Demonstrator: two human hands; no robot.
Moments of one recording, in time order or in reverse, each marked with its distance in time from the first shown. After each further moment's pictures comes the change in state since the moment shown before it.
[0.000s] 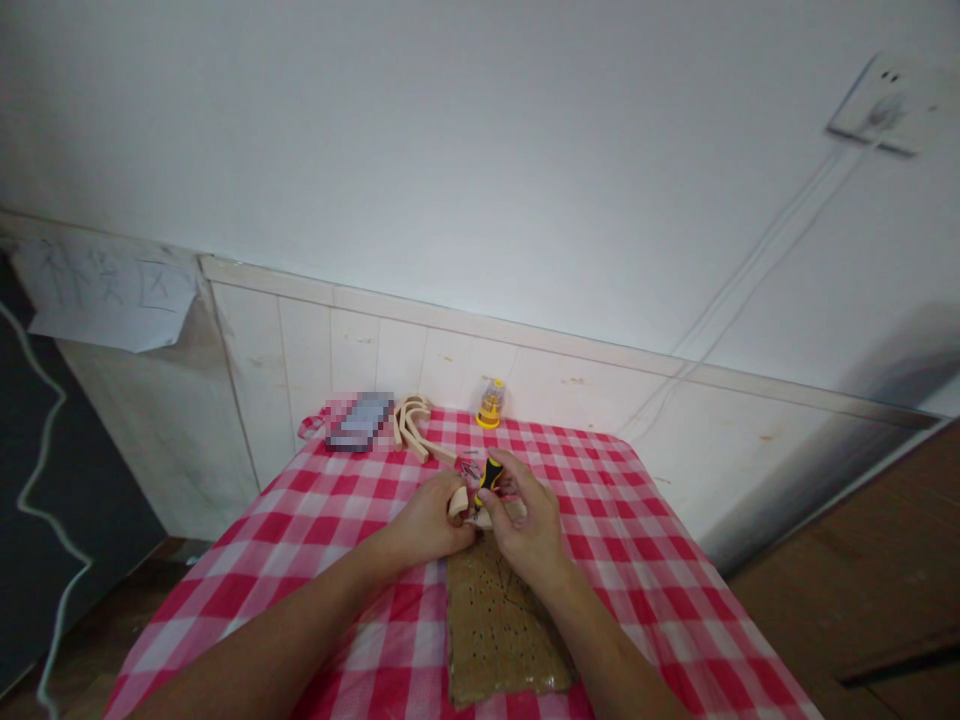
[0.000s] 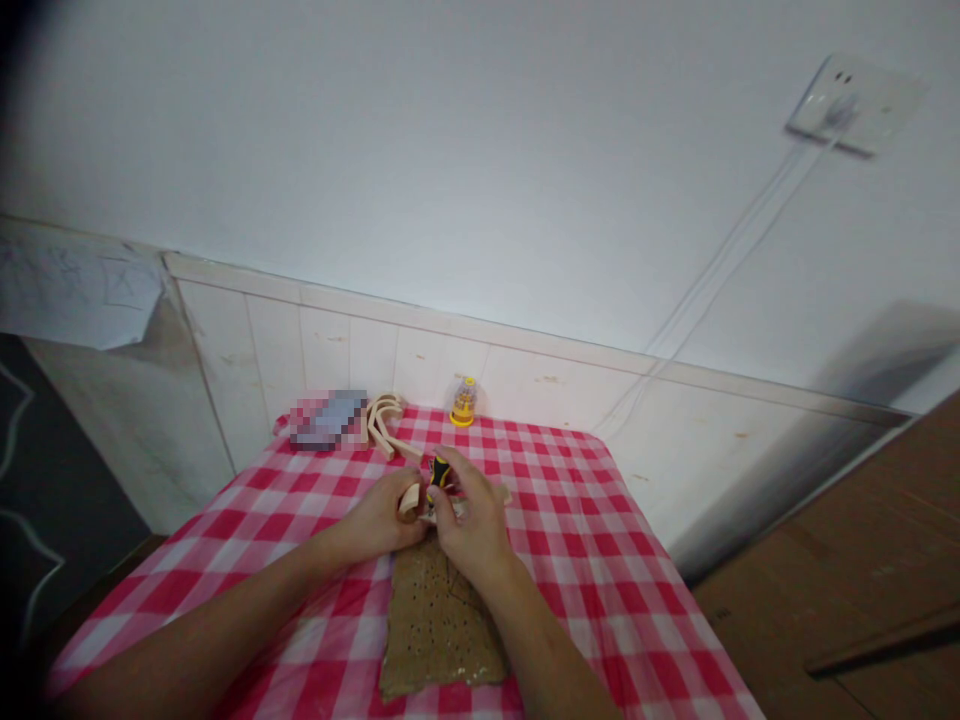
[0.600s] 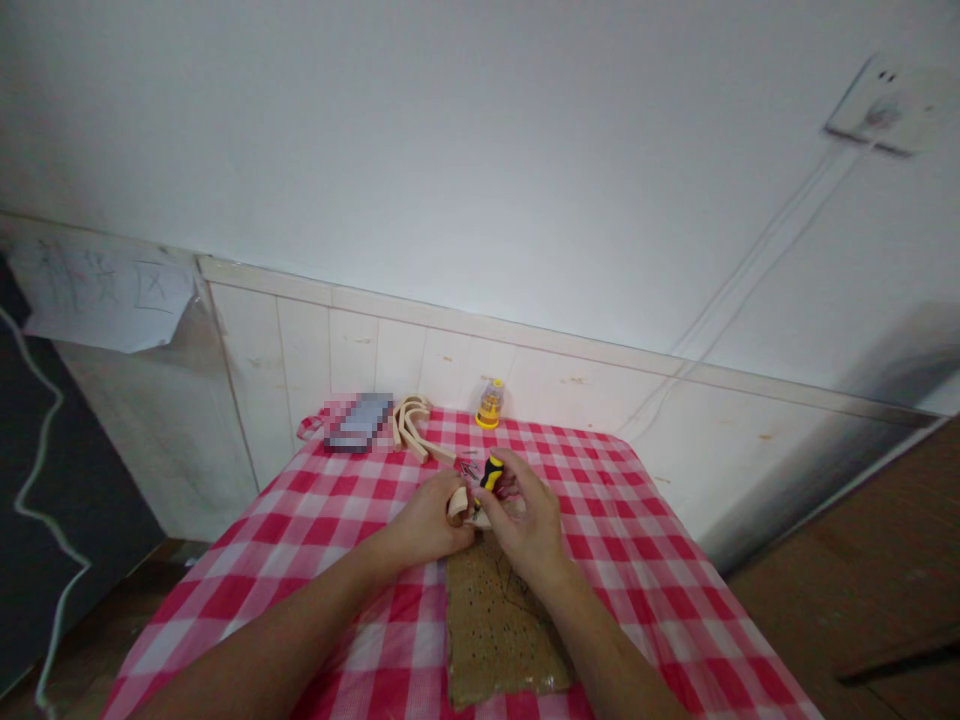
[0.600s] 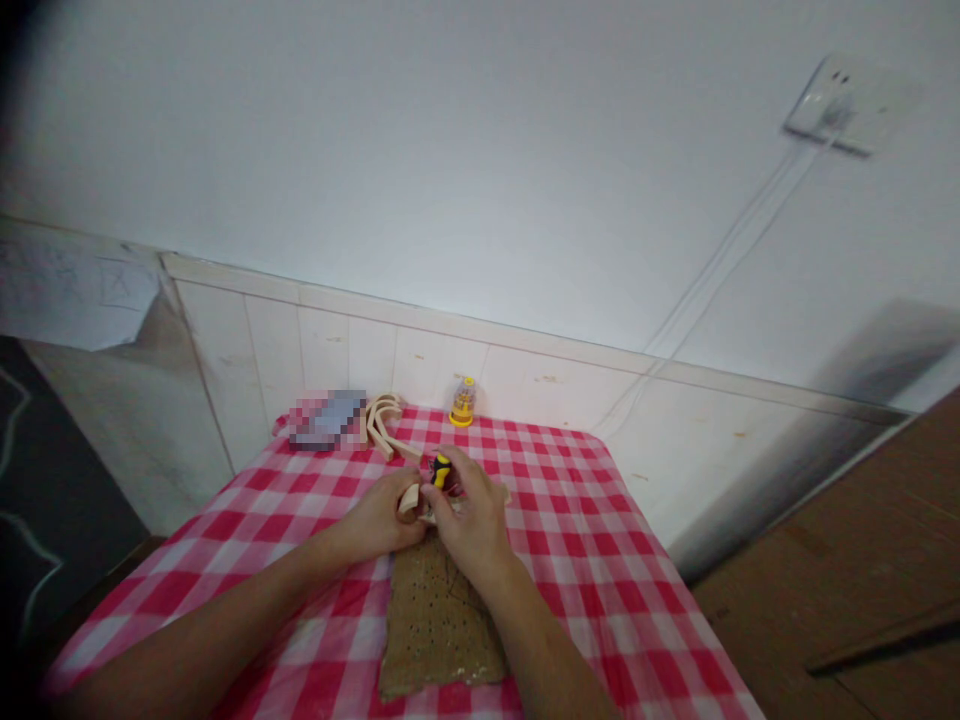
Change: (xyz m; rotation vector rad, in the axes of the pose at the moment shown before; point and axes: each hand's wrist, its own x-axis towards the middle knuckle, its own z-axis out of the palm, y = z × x) left_hand 0.001 -0.002 -0.001 0.053 -0.009 -0.023; right_hand 0.000 0.003 0.003 -0.042 0.032 0.052
